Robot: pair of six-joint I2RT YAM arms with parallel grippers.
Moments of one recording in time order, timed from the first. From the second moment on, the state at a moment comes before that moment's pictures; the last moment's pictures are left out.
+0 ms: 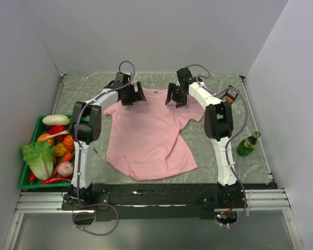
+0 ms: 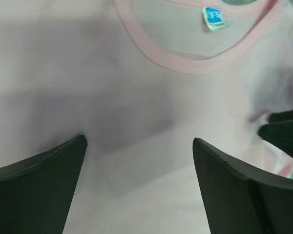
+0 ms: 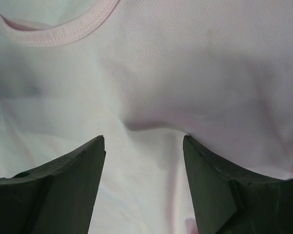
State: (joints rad) left arm -0.28 2.29 1.79 -0.30 0.26 -0.49; right arm 0.29 2.43 2.13 -0.76 -0.21 0.46
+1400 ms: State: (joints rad) left arm -1.24 2.07 1.49 -0.22 -0.10 -0.50; right arm 0.03 1.70 1.13 -0.53 -0.11 0.39
